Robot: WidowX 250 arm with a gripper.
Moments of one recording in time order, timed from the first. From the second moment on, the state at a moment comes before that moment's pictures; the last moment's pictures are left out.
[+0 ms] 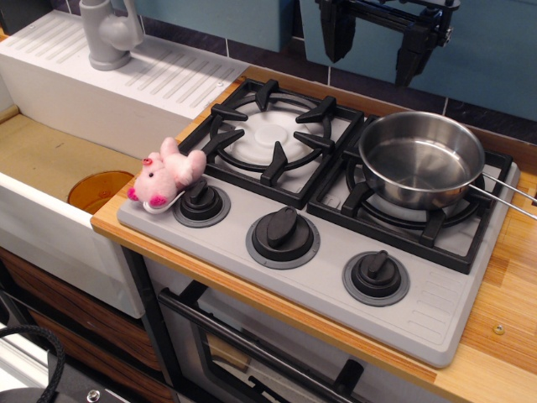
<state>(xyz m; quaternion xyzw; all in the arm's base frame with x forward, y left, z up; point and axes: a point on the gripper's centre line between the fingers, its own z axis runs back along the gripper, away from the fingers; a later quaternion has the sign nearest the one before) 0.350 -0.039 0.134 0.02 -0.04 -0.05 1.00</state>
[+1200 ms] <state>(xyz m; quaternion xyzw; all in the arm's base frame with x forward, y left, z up) 0.368 -0.055 0.043 0.00 -0.08 -0.05 0.99</state>
